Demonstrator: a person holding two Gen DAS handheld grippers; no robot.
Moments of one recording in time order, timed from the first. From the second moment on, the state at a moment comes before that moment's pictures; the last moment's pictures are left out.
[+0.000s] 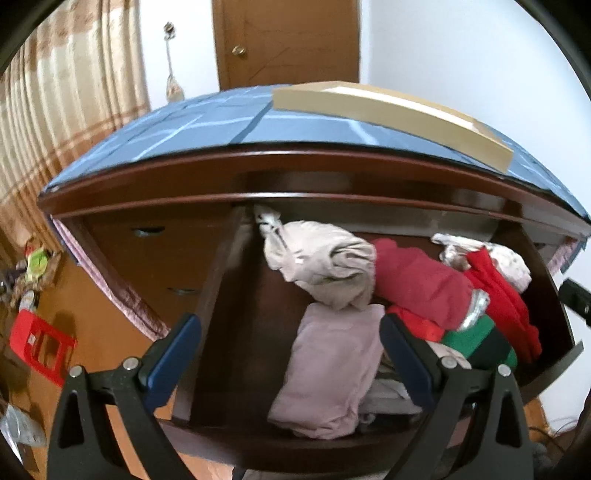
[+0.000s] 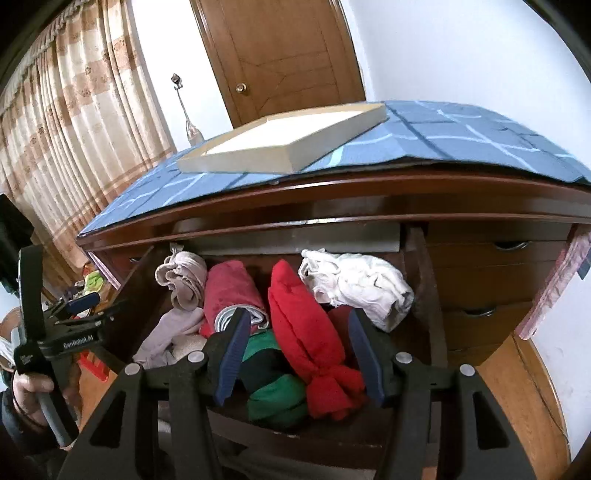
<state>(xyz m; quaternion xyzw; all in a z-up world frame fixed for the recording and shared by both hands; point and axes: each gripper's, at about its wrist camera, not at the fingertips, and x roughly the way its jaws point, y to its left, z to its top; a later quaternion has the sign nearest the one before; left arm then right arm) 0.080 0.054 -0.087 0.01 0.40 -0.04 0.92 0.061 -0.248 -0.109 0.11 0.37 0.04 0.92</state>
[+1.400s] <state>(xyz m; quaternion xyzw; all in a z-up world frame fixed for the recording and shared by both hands) 0.192 0.008 -0.118 0.01 0.51 0.00 0.86 0.168 -0.212 -0.172 -0.04 0.57 0.12 0.81</state>
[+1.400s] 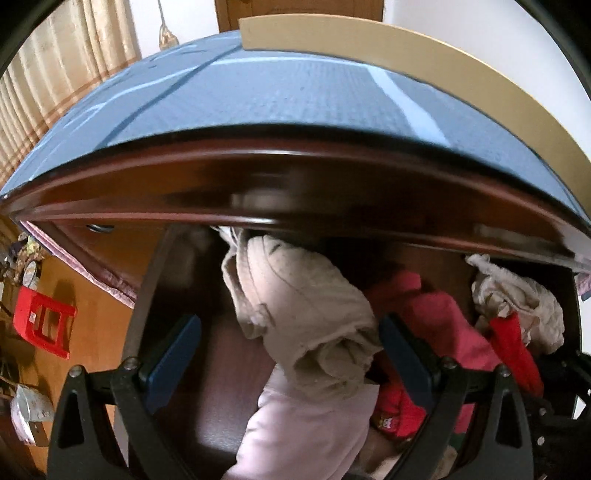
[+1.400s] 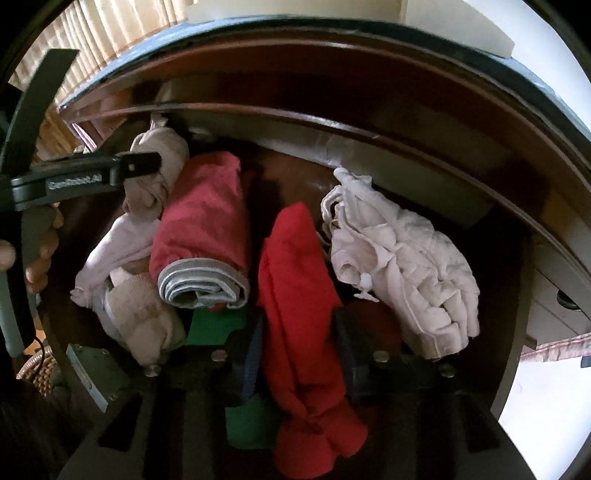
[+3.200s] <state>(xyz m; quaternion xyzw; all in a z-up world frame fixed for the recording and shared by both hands) 0.129 0.045 -0.089 0.02 0.54 -0.13 0.83 0.142 -0.215 -0.086 0.17 0.44 0.23 0.85</state>
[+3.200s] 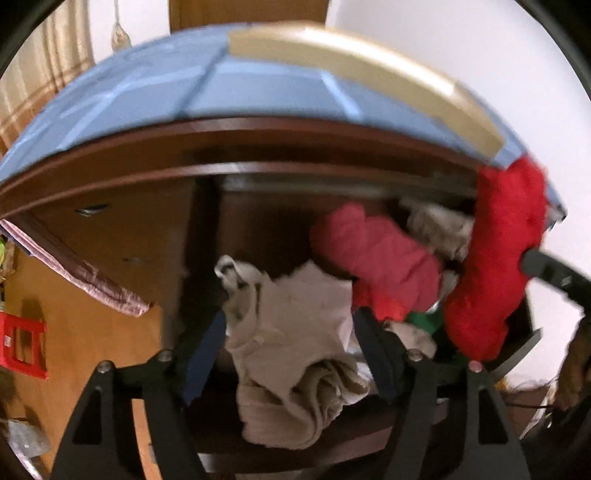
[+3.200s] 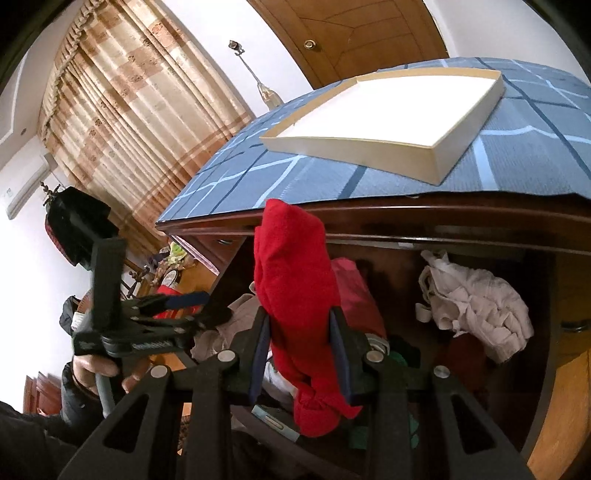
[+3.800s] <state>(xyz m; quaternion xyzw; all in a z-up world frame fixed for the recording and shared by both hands) 0.115 0.060 -0.089 0.01 0.49 -0.15 0.86 0.157 -0.226 -0.075 0.20 0.43 0.24 0.85</state>
